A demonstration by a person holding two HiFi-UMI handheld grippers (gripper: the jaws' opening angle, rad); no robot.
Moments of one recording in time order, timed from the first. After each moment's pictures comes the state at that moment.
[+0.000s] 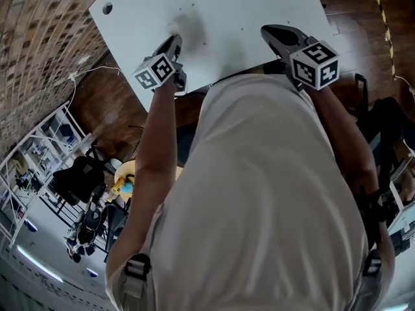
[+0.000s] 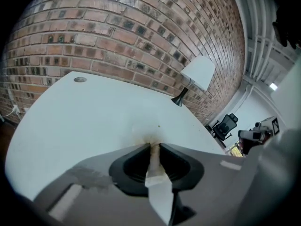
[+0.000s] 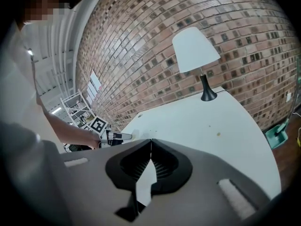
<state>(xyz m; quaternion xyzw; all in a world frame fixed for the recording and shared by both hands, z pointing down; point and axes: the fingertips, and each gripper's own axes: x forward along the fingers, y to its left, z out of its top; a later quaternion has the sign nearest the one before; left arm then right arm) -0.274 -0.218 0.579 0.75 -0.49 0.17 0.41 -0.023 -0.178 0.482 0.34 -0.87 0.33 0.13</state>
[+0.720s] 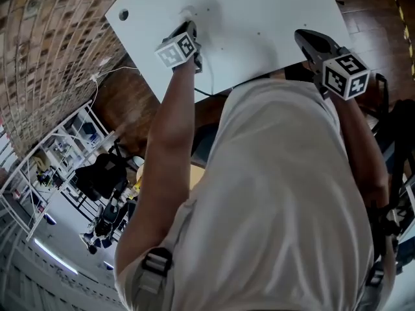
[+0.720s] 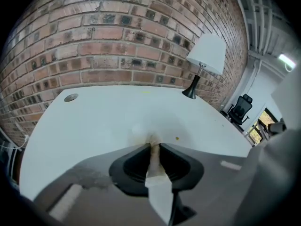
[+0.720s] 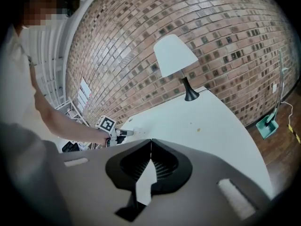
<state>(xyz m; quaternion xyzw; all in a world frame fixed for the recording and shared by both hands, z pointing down) -0.275 -0.296 0.597 0.73 -0.53 0.27 0.34 0.026 -0.186 0.488 0.39 -0.84 0.36 0.10</state>
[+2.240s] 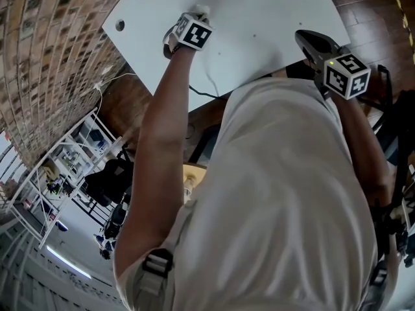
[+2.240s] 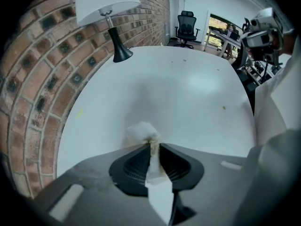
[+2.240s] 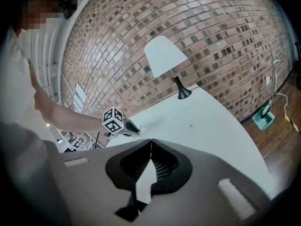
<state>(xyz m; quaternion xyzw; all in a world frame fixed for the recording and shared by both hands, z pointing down) -0.183 -0.299 0.630 0.74 -0.22 0.62 0.12 0.054 -0.184 0.496 0.41 -0.82 0.39 0.08</state>
